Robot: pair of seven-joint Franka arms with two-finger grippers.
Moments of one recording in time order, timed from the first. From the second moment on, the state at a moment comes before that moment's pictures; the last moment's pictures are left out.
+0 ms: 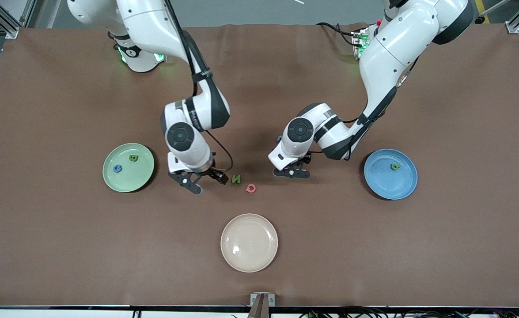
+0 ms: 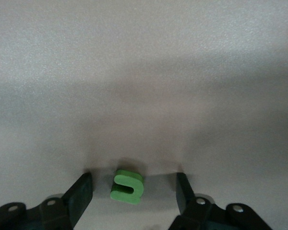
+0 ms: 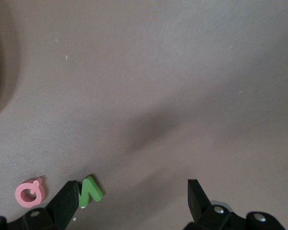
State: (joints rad) left arm -0.23 0.79 -0.52 -1.73 0.41 2.34 -0.83; right arm 0.98 0.68 -0.49 -1.70 0.45 2.26 0.89
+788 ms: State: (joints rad) left arm -0.24 0.78 -0.52 -1.73 0.41 2.33 -0.83; right arm 0.99 0.79 -0.39 -1.68 0.41 2.44 0.75
